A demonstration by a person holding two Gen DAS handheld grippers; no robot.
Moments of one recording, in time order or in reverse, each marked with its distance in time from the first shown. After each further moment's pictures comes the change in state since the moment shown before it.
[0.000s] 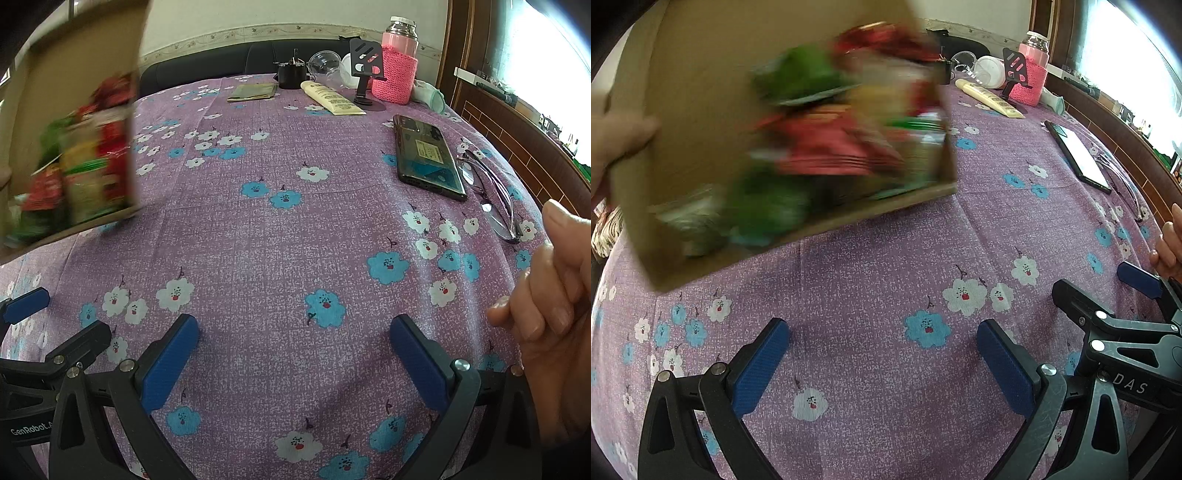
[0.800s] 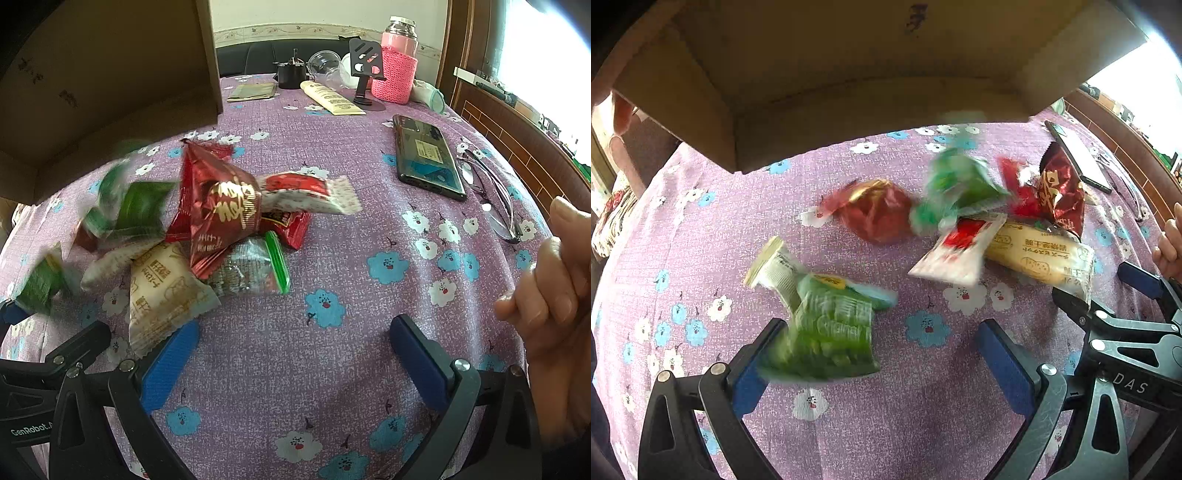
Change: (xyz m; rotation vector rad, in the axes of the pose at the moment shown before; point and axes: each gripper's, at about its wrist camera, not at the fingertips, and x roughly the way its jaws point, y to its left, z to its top) left arm -0.001 0.001 0.001 0.001 0.000 0.001; right arm 0.000 -0.002 0.001 0.001 0.000 0.000
